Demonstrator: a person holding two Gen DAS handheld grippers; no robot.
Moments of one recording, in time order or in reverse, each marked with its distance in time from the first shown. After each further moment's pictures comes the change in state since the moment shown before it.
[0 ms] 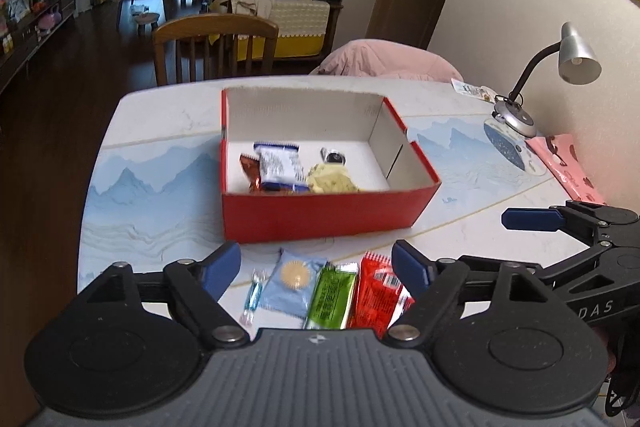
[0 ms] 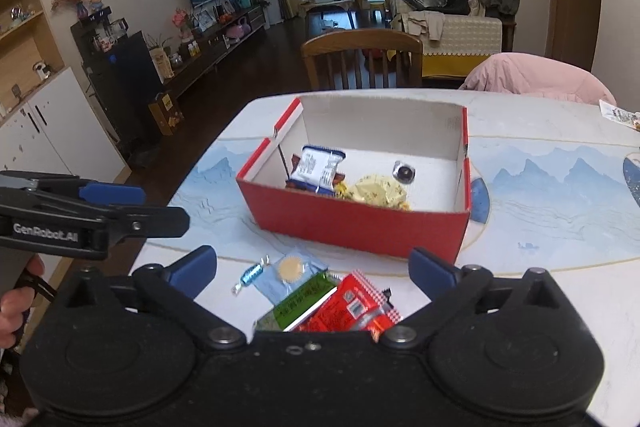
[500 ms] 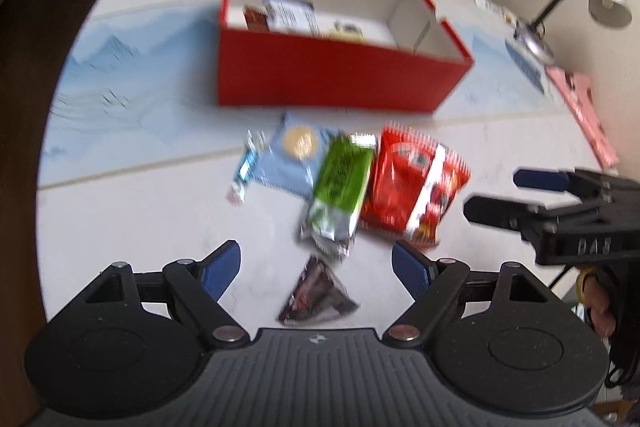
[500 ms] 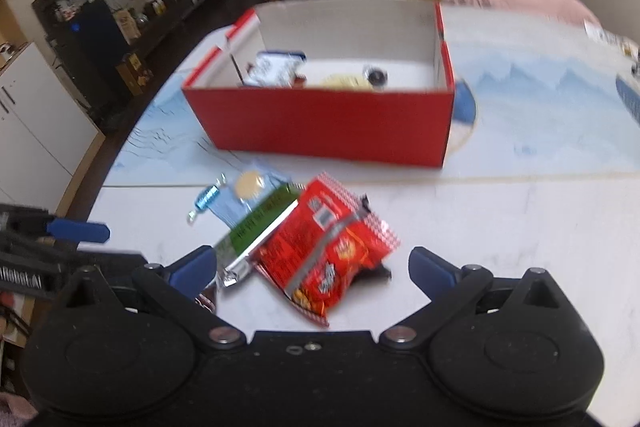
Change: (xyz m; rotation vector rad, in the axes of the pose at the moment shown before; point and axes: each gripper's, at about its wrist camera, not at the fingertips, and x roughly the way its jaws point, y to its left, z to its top) left arm 0.060 0.013 -0.068 -0.062 0.288 -0.023; right arm 0.049 -0.025 -0.054 0.108 0.172 -0.059
